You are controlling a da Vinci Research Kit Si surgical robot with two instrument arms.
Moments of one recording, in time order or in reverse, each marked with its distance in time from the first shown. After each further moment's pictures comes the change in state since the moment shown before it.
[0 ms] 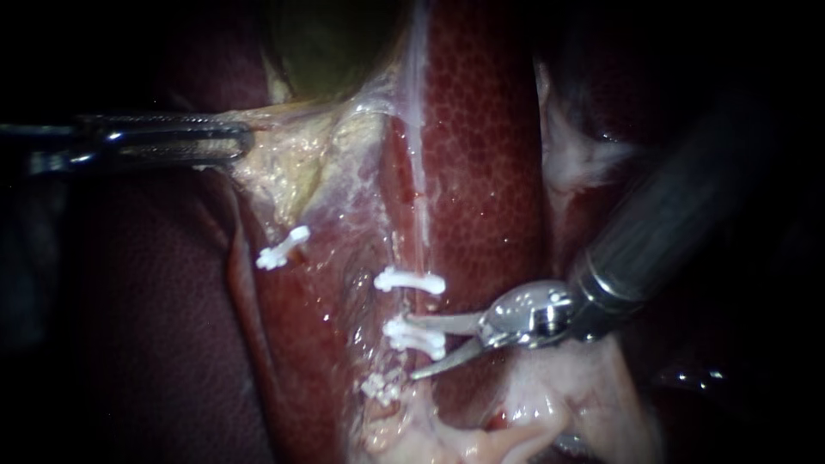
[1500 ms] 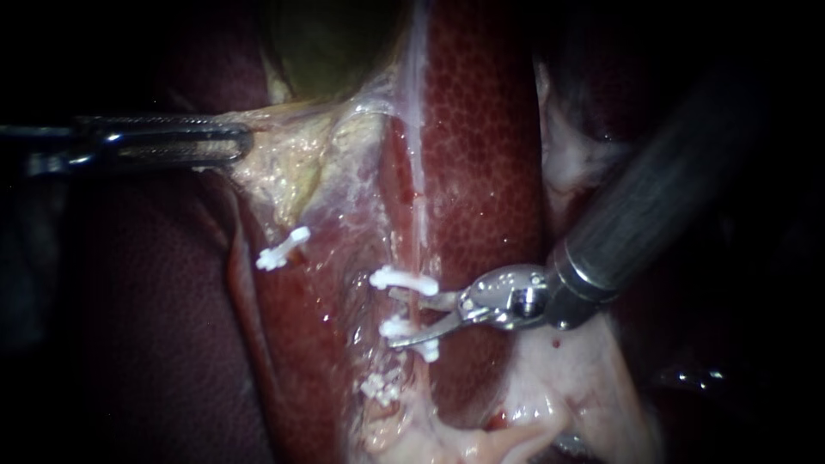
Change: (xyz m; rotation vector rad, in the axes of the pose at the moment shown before) right arm 0.000 0.003 0.004 0.054 0.063 0.144; left arm 0.000 0.000 0.000 0.000 0.000 0.000
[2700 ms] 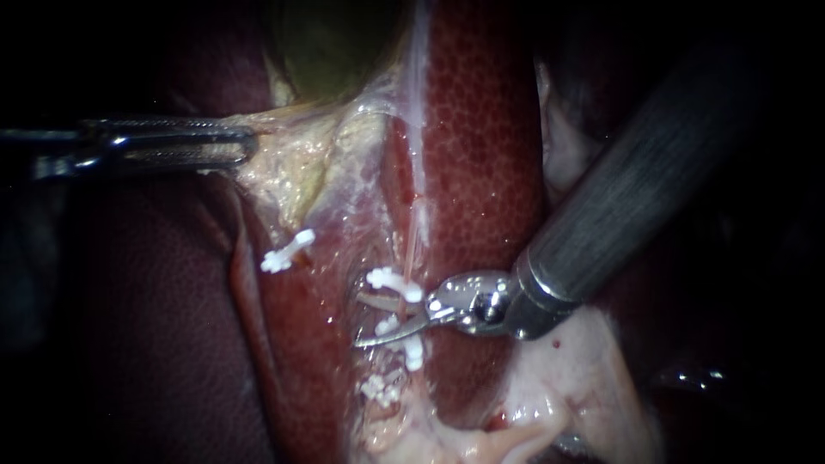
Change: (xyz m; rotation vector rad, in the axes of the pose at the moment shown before) right arm 0.001 0.001 0.003 0.050 0.051 0.133; left arm 0.000 0.000 0.000 0.005 0.000 0.001
